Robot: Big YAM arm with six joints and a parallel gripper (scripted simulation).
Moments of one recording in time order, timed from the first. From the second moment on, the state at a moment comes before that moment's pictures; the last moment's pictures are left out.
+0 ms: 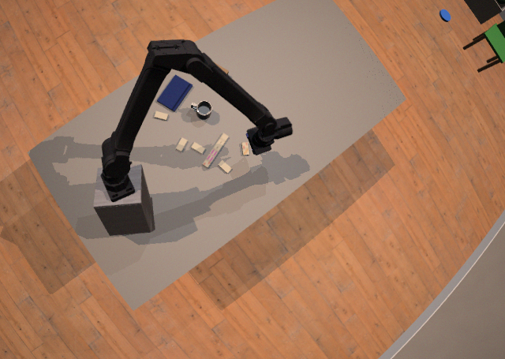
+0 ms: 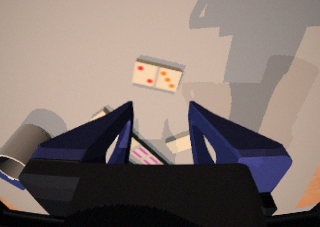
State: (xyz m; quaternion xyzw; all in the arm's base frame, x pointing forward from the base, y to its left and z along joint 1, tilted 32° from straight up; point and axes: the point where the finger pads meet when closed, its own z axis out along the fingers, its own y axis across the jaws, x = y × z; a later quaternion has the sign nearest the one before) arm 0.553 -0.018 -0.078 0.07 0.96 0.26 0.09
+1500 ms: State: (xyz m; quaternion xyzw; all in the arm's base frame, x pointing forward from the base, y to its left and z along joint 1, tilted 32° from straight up) arm 0.540 -0.006 -0.088 -0.49 0.82 0.17 0.23
